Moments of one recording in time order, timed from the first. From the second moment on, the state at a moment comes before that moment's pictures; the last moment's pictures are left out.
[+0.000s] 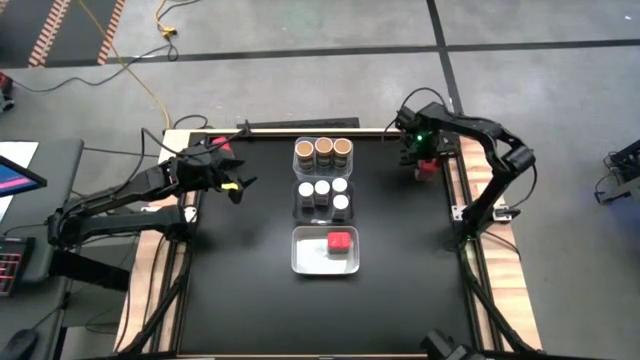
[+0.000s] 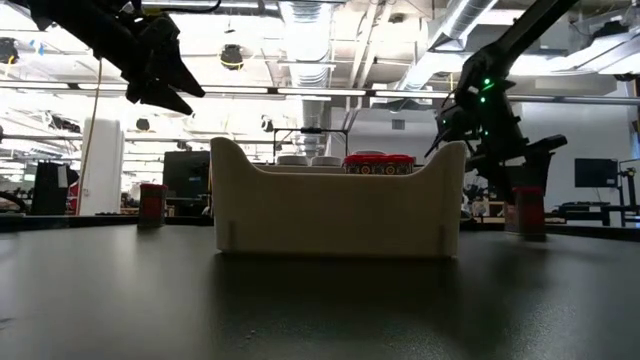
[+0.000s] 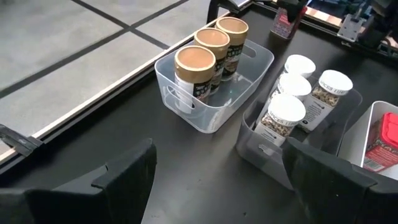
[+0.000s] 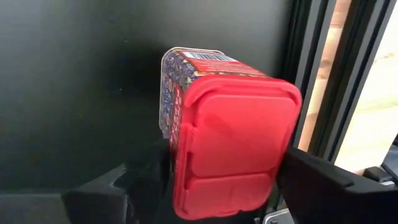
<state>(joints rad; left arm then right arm) 0.43 0.67 0.65 -0.43 -0.14 -0.18 -0.93 1.69 1.14 -1.24 0.18 0.65</state>
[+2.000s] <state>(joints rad) 0.43 0.67 0.65 -0.44 -0.14 -0.09 -0.88 1.72 1.22 -1.23 0.15 0.58</state>
